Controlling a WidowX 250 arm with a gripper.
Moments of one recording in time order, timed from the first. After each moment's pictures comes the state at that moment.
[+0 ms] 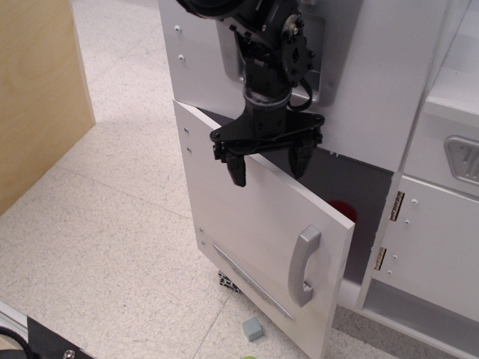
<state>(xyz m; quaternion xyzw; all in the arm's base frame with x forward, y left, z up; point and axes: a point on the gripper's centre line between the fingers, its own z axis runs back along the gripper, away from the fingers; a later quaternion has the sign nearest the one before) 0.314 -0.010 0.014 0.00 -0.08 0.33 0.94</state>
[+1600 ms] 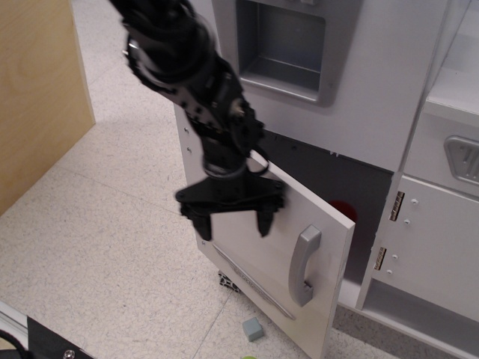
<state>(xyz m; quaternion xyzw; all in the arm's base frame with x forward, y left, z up) 0.276 0.004 -0.043 -0.01 -0.07 0.28 0.96</state>
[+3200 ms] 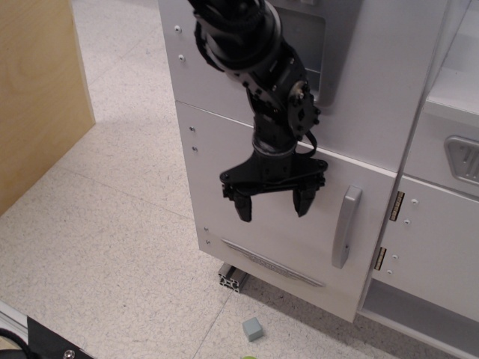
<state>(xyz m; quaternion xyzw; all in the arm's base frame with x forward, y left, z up) 0.312 -0.010 -0.030 0.01 -0.08 0.32 0.95</state>
